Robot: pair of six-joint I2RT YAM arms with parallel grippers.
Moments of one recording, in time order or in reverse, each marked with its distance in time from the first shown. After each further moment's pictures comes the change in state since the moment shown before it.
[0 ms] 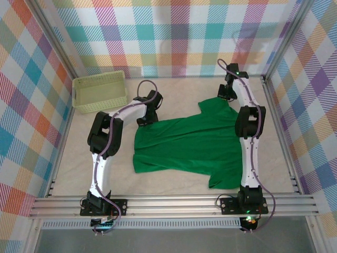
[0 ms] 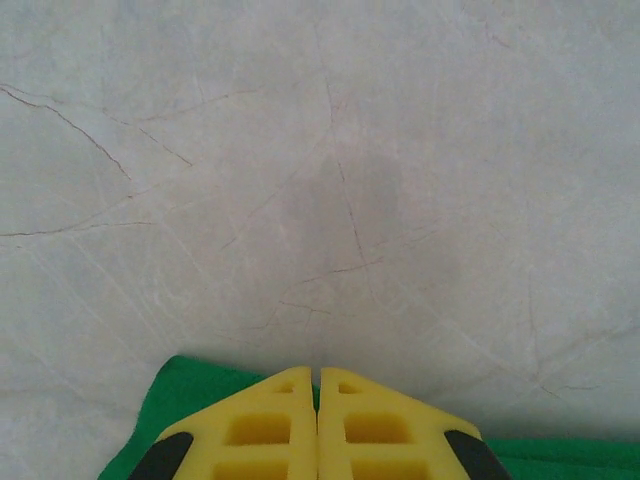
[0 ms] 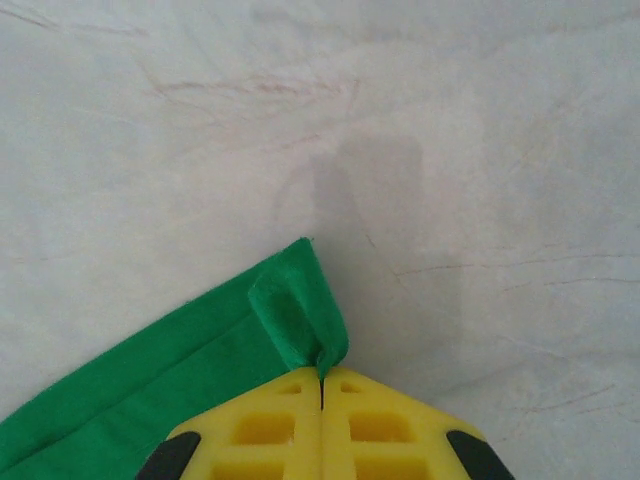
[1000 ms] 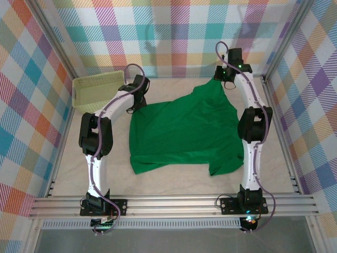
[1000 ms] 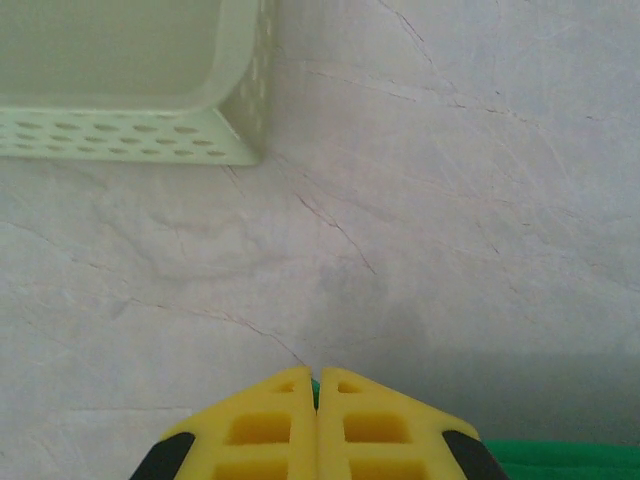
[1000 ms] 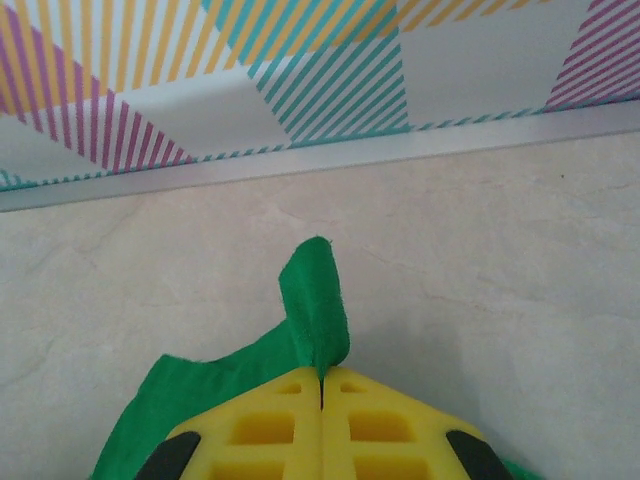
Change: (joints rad) left arm 0.119 -0.058 0.133 -0.014 -0.120 0.148; right arm 0.034 -0.263 -0.172 0.305 -0.140 -0.044
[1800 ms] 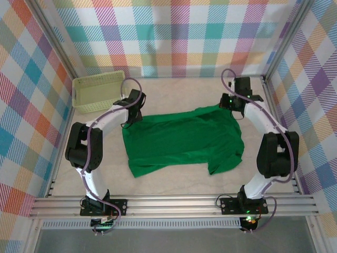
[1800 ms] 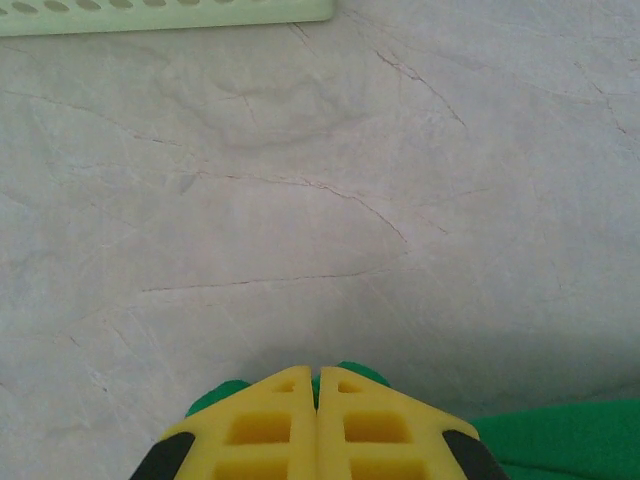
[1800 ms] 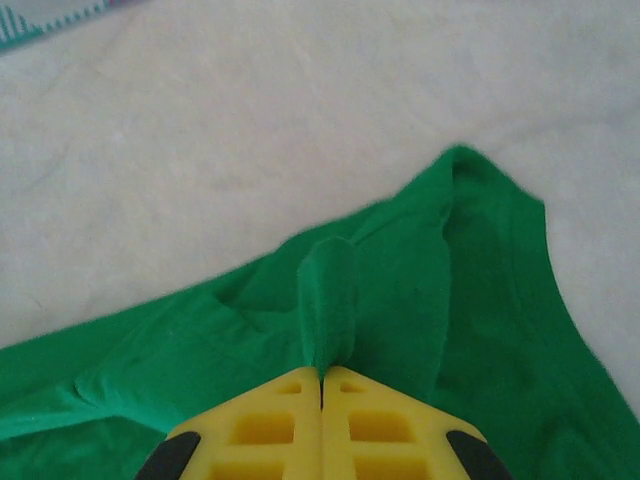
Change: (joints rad) left arm -0.031 -0.246 -0.423 0.162 -0.010 0.015; right arm 0.012 -0.695 -1.038 0.278 0.001 0.092
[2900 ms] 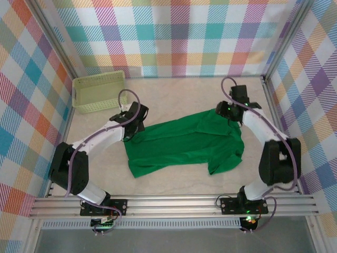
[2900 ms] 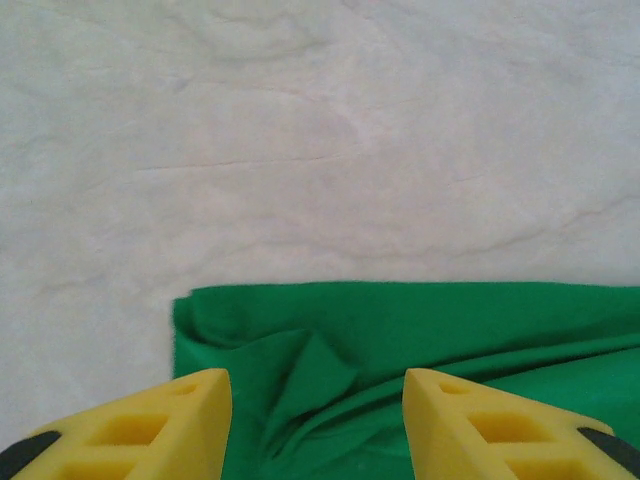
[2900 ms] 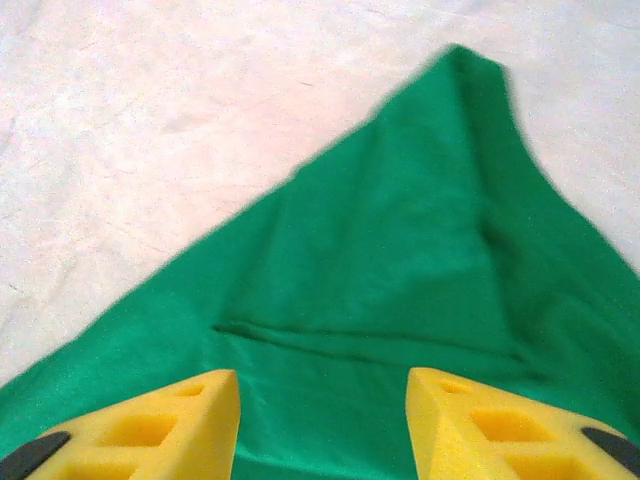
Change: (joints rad) left arm -0.132 -0.269 -0.222 0.019 0.001 -0.162; right arm 0.067 -0.024 -0.071 -0.025 0.067 0.155
